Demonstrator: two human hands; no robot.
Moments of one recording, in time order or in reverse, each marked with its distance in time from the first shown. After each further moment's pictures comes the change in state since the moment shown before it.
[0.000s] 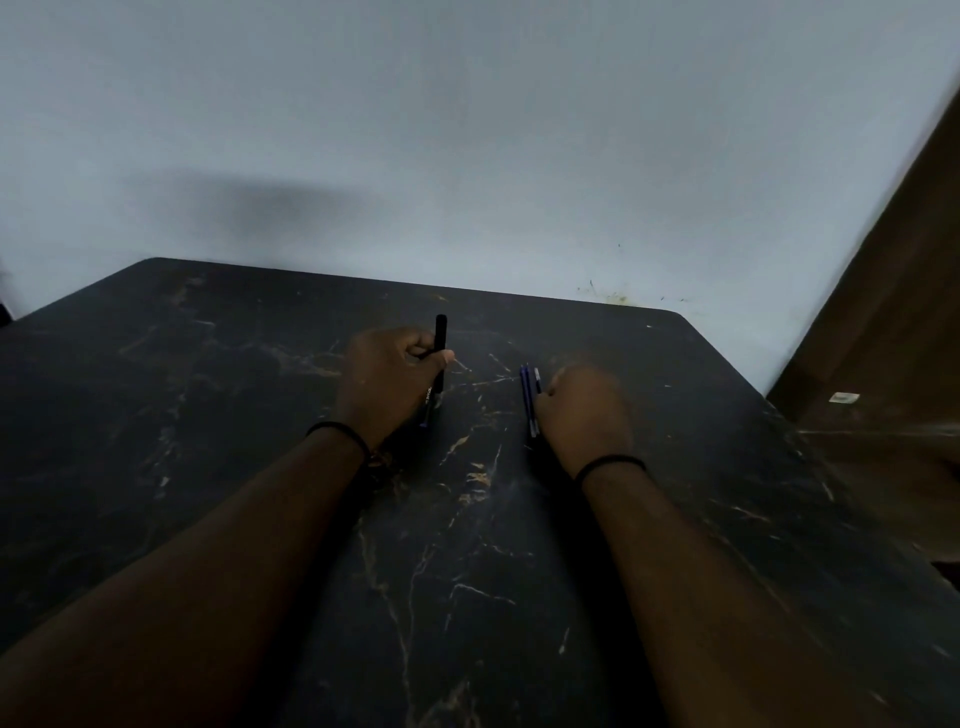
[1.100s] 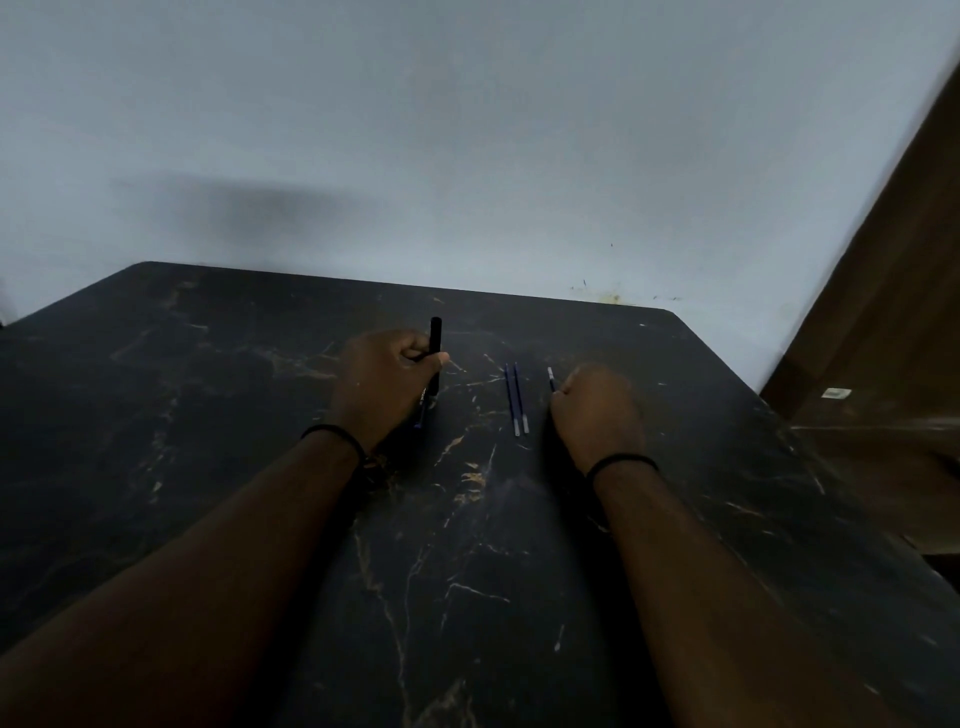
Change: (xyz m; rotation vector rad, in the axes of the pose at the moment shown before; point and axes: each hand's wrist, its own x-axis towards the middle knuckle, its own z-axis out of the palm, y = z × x) left_hand 0.001 -0.006 0.003 -0.017 0.007 -0.018; right_hand 0.007 0.016 -0.004 0.019 -0.015 0.052
